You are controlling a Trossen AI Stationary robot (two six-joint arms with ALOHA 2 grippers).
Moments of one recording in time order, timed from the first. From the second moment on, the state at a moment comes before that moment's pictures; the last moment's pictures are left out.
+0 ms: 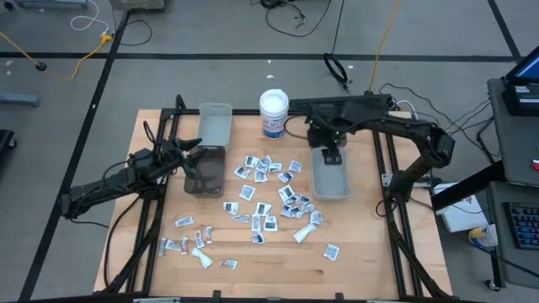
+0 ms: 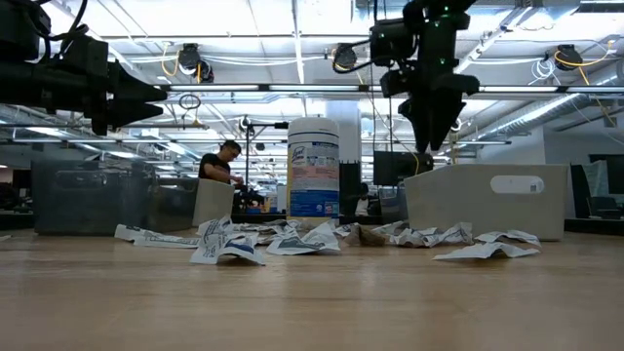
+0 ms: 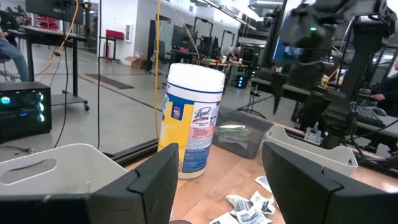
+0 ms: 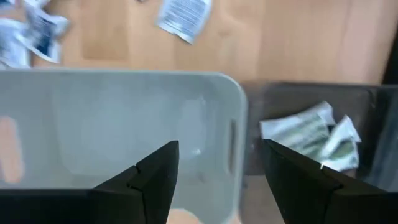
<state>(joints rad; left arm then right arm) 0.35 0.01 0.02 0.07 -0.18 -0.17 -0.42 1.59 1.35 -1.15 0.02 -0.47</state>
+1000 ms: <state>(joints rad) 0.35 0.01 0.02 0.07 -0.18 -0.17 0.33 1.59 1.35 -0.93 -0.03 0.01</state>
